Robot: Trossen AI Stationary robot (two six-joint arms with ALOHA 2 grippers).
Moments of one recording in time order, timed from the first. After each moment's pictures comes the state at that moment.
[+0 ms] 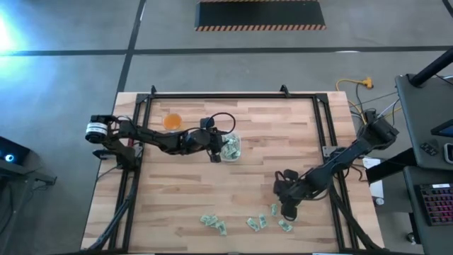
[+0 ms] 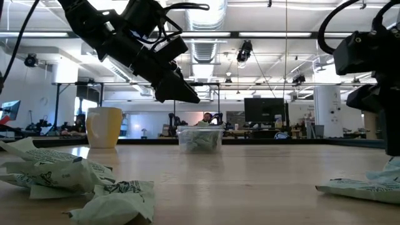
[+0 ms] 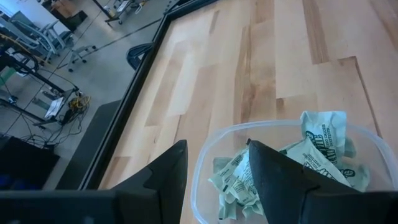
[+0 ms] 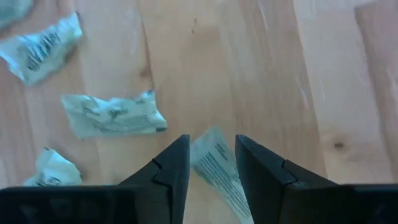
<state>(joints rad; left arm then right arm) 0.06 1.58 0.76 0.38 -0.39 0.35 0.60 1.51 0.70 -0.42 0.13 0.83</state>
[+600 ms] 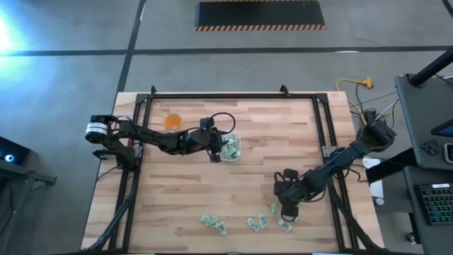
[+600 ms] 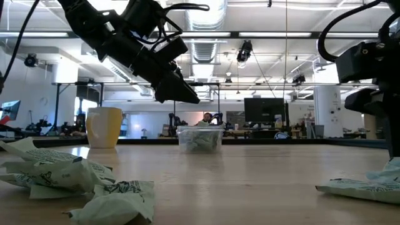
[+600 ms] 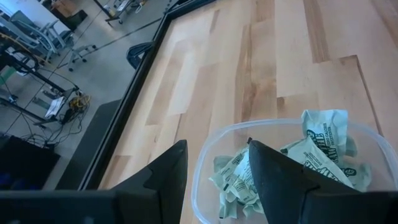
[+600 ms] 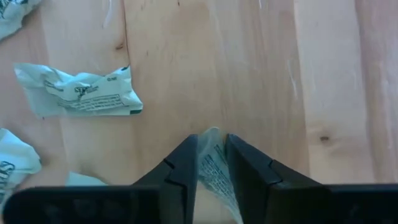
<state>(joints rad) 0.07 1.58 0.76 0.38 -0.39 0.35 0.60 1.56 0.70 -0.49 0.13 0.76</state>
